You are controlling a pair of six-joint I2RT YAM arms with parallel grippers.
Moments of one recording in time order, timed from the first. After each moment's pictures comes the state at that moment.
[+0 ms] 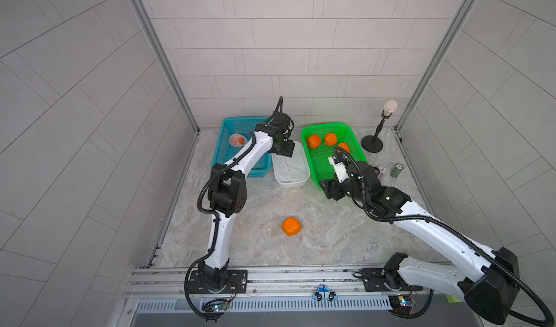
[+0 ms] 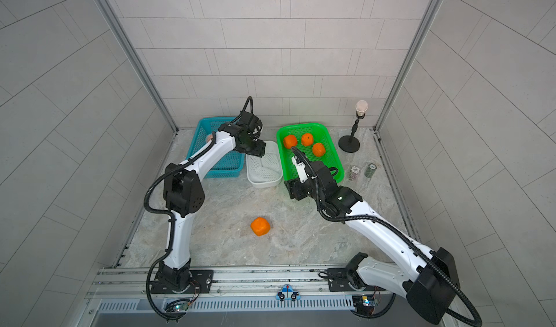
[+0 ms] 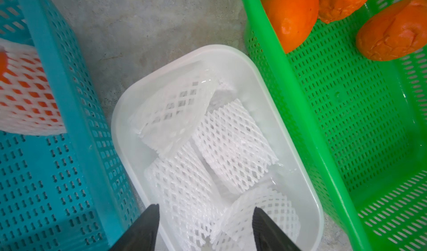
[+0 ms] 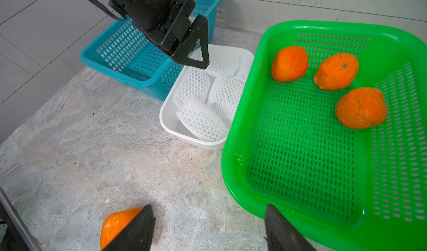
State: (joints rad) left arm -0.44 2.17 2.06 -0.96 0.04 -0.15; right arm 0.61 1.10 0.90 -0.38 0.01 0.19
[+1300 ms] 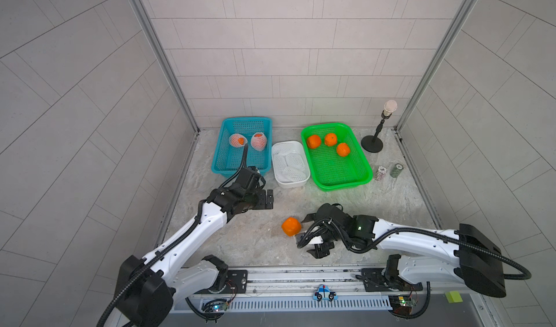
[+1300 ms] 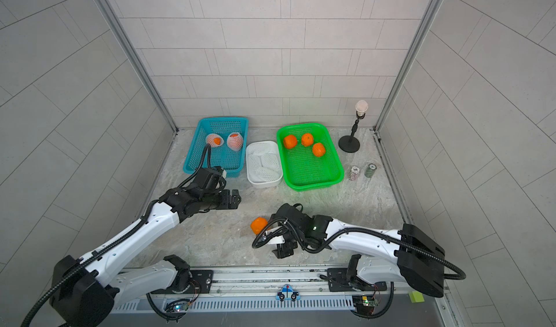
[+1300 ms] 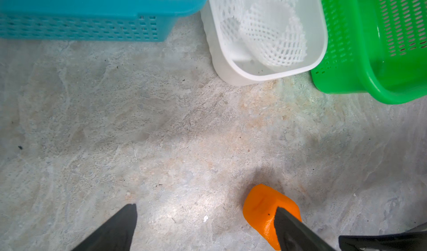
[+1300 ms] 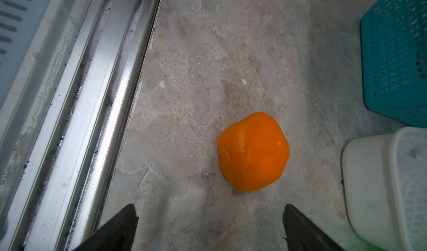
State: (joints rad) left arm -0.51 1.10 0.83 -0.72 0.00 -0.49; right arm 1.04 1.24 0.66 -0.28 -0.17 -0.72
